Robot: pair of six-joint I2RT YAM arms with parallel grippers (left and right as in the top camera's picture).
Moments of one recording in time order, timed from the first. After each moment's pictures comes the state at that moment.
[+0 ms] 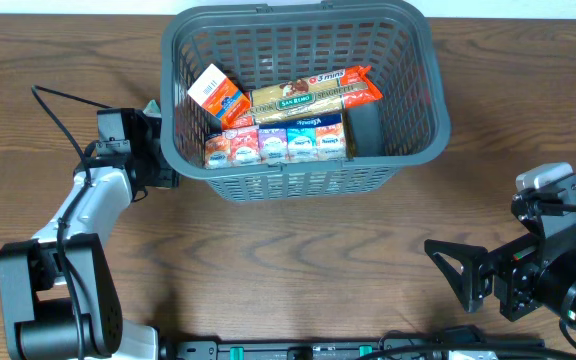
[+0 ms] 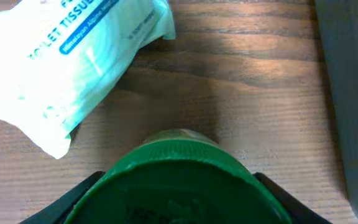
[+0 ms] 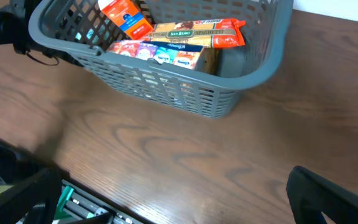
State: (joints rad) left arm 0.10 1.66 0.91 -0.34 0.13 0.17; right arm 0.16 1.03 1.96 -1.69 -0.28 -0.06
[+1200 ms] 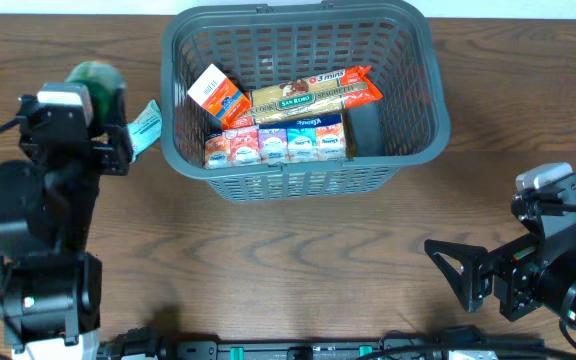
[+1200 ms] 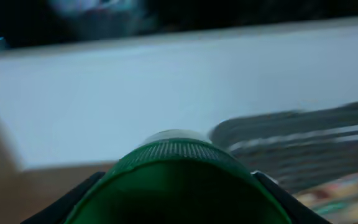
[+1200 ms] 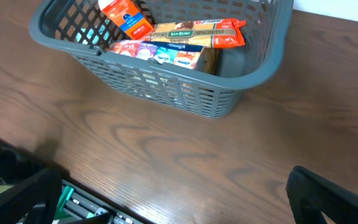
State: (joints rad) left arm 0.09 0.83 0.99 -0.23 0.21 0.07; right arm 0.16 1.03 1.96 -1.69 -0.28 -0.06
